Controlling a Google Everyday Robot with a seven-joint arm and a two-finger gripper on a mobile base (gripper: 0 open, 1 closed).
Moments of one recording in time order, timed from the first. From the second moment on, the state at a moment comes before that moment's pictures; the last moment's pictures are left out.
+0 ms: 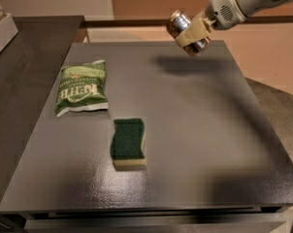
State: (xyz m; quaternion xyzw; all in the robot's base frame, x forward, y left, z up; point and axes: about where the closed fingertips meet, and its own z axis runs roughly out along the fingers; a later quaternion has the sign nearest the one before) arm 0.667 -0.117 0.966 -0.48 0.78 0.20 0.36
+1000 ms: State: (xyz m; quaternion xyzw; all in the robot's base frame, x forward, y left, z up) arm 0.644 -0.112 0.961 -0.41 0.74 0.29 0.46
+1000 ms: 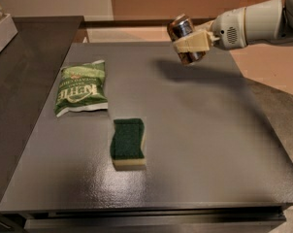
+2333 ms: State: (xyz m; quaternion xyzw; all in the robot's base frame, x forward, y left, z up) arm 0.636 -0.118 0.931 -0.34 0.67 0.35 0.55
